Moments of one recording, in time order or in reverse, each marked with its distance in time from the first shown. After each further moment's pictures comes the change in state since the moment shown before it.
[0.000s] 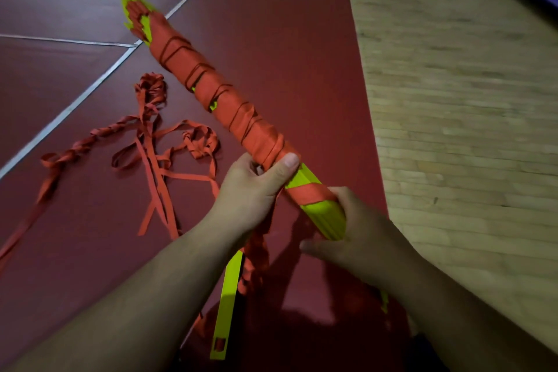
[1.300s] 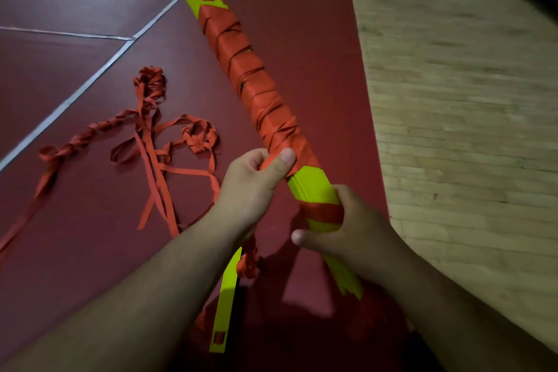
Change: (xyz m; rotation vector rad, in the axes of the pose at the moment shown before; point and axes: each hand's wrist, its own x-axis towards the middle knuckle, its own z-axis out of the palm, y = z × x) left_hand 0.001 -0.013 0.000 0.092 0.043 -0.105; right_hand 0.001 -0.005 0.008 0.142 0.019 0.099
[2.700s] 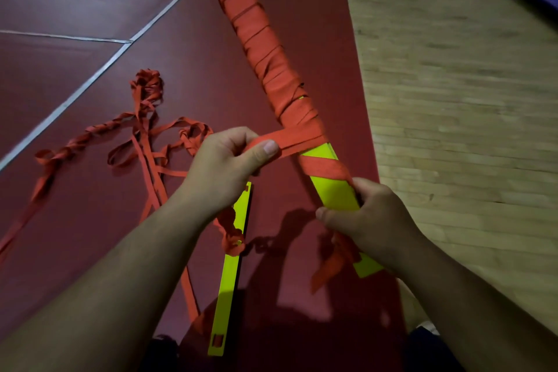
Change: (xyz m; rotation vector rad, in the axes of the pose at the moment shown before) left_hand 0.014 0.024 -0.035 0.223 -0.040 0.248; right_hand 0.008 0.007 -0.014 0.280 0.157 -0.089
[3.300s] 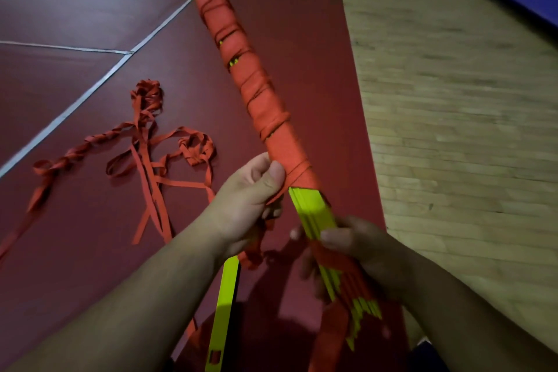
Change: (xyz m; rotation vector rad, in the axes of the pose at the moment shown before) left_hand -0.016 -0.004 0.031 -0.705 -0.233 -0.254; right_hand -0.008 -0.002 0.001 0.692 -0.645 0.266
